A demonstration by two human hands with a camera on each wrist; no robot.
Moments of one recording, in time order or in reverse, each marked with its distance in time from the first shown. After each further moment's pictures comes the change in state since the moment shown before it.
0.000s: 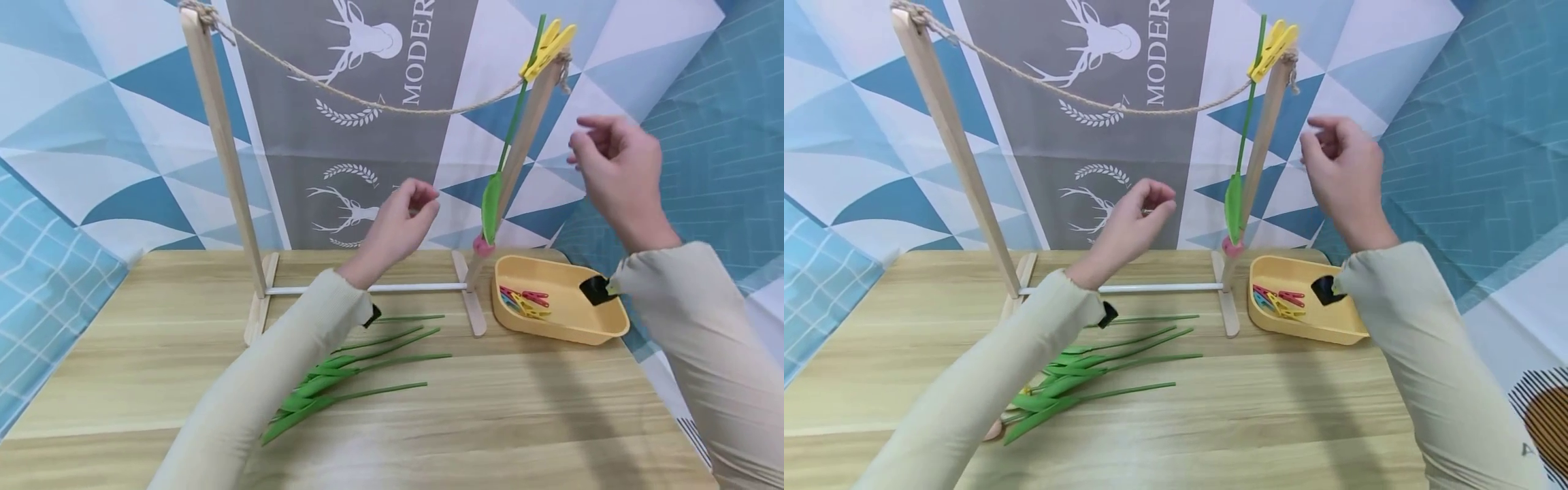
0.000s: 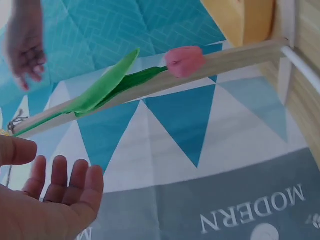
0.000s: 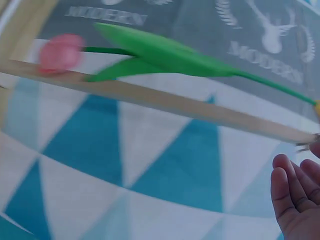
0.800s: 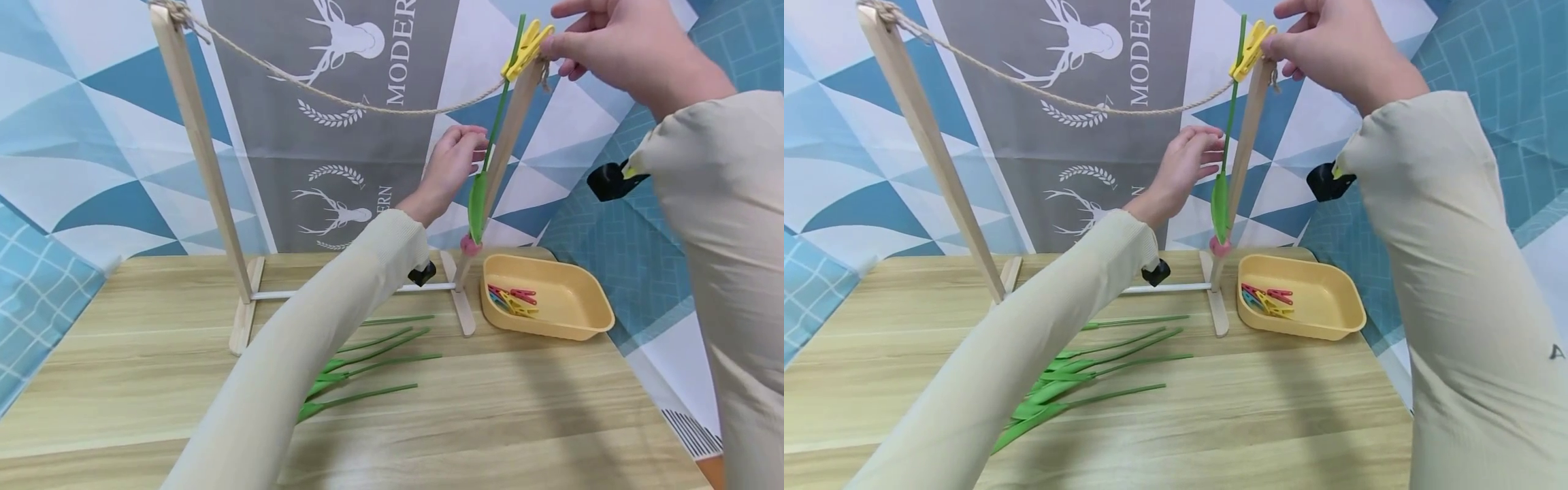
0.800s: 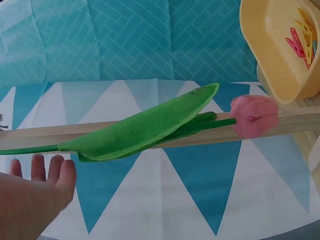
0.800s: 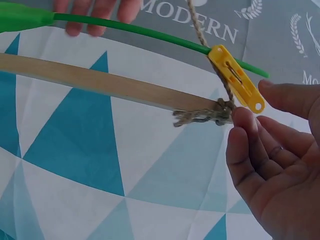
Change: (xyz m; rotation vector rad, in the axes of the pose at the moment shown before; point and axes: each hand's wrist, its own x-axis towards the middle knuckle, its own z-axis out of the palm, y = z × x) left_hand 0.077 0.055 0.054 -0.469 -0.004 -0.077; right_hand 0.091 -0.066 -0.038 -0.039 -0.359 0.118
